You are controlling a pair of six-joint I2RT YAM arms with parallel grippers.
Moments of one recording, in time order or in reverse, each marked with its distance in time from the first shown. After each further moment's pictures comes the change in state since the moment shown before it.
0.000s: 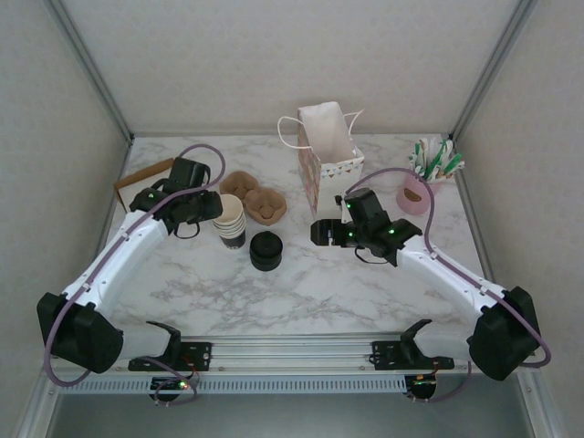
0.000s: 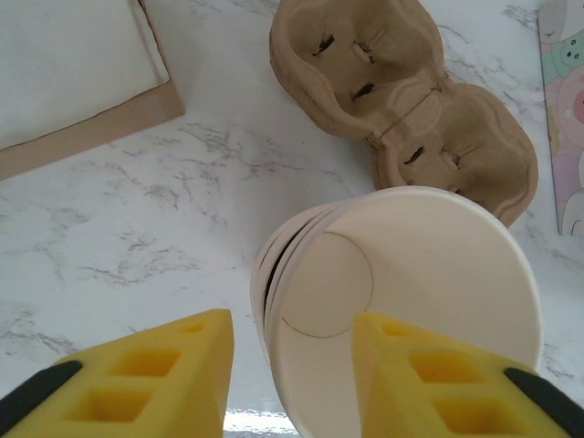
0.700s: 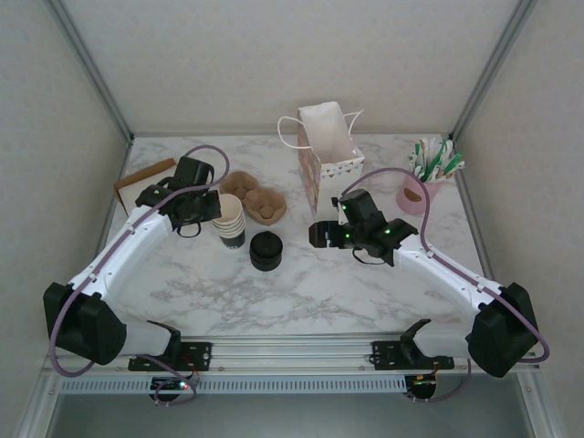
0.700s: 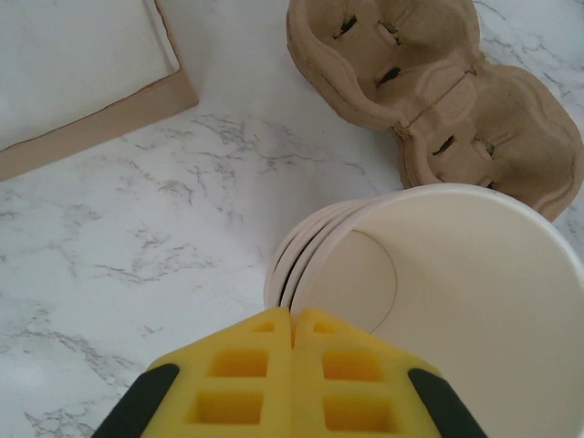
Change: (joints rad) left arm 0.000 0.046 0.006 -0.011 -0.023 0.020; right arm 0.020 0.013 0.007 -0.008 0.029 -0.007
